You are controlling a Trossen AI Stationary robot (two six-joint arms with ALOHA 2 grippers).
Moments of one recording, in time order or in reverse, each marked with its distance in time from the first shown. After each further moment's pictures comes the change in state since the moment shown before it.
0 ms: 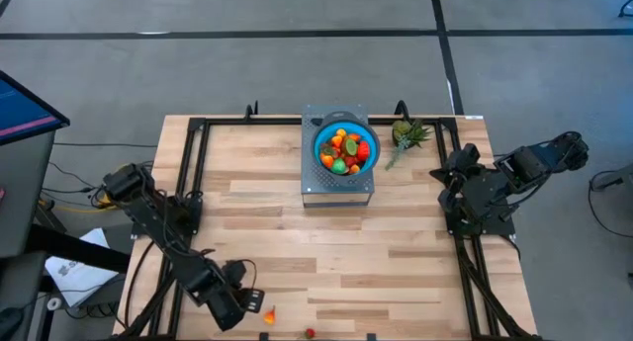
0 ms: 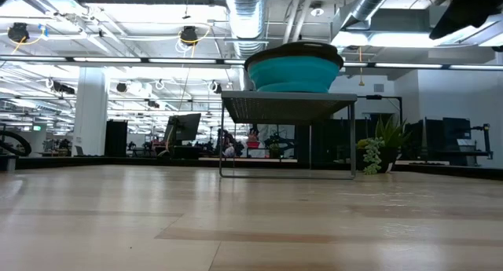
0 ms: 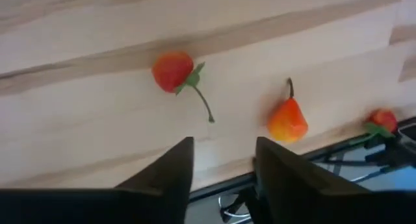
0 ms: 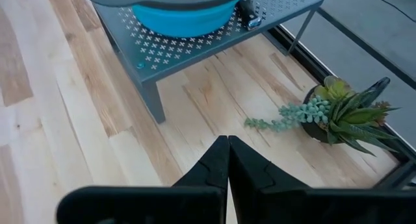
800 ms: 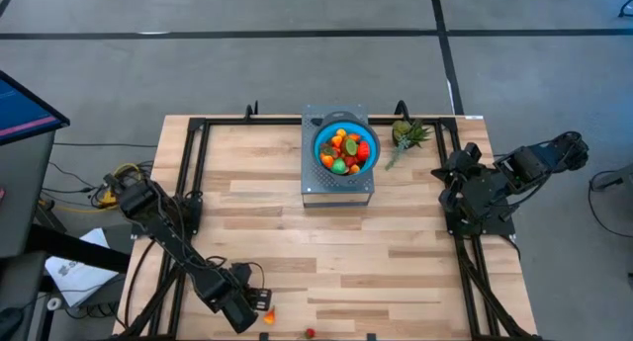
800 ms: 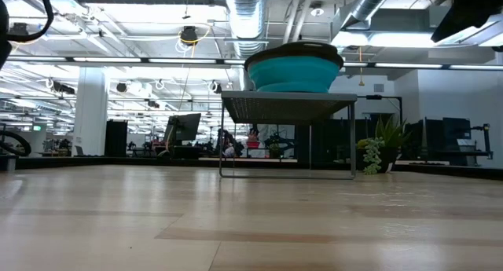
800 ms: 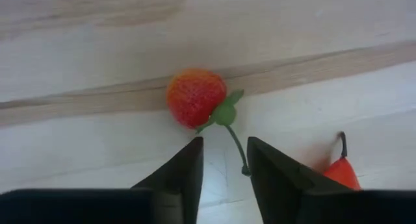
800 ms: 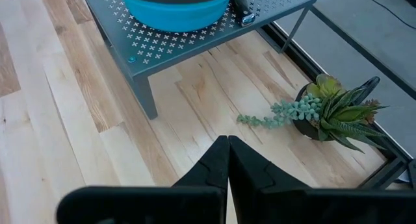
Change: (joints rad) left arm 0.029 0.165 0.000 0.045 -0.001 -0.040; right arm 0.000 0.000 0.000 -0.029 0.008 -0.001
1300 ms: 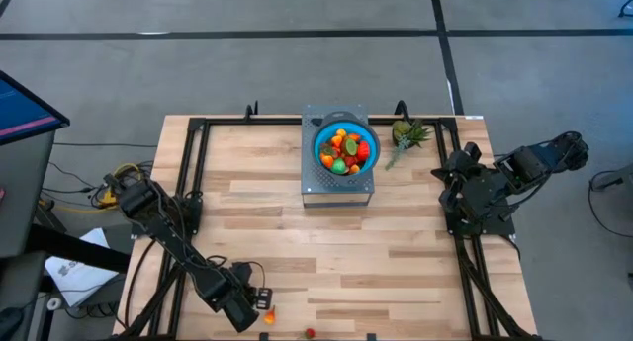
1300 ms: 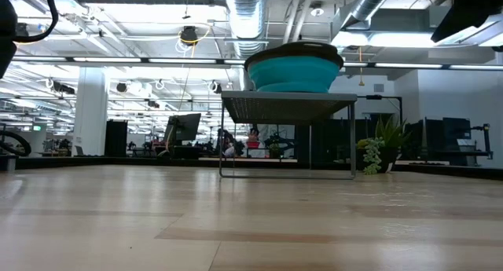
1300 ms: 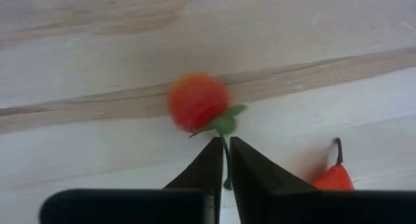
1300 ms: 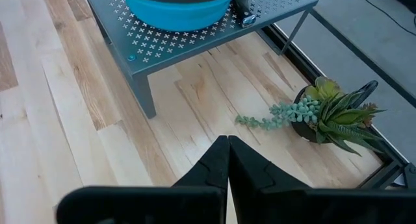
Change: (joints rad) left arm 0.000 0.000 0.000 -0.004 -0.006 0.003; right arm 0.000 0.000 0.000 0.000 0.001 -0.023
